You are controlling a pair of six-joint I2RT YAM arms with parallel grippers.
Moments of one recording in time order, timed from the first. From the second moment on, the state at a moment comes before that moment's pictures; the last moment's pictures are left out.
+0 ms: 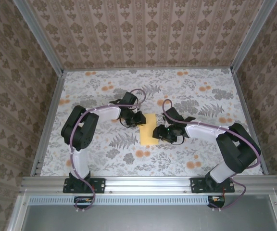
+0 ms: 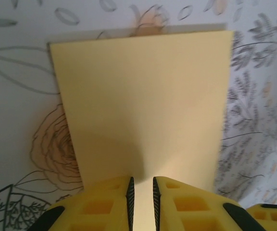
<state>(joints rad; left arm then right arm) -0.62 1.95 1.19 -0.38 0.47 -0.67 0.58 1.57 0.79 -0.34 -0.31 0.82</state>
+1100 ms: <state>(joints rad) -0.62 1.96 1.19 -0.40 0.45 -0.67 0.57 1.60 0.71 -0.19 -0.42 0.92</state>
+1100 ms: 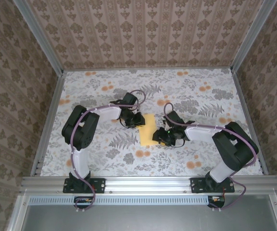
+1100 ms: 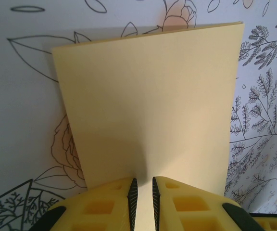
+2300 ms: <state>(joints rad) -0.61 1.90 1.23 -0.42 0.41 -0.64 0.61 1.64 0.80 -0.09 -0.42 1.03</state>
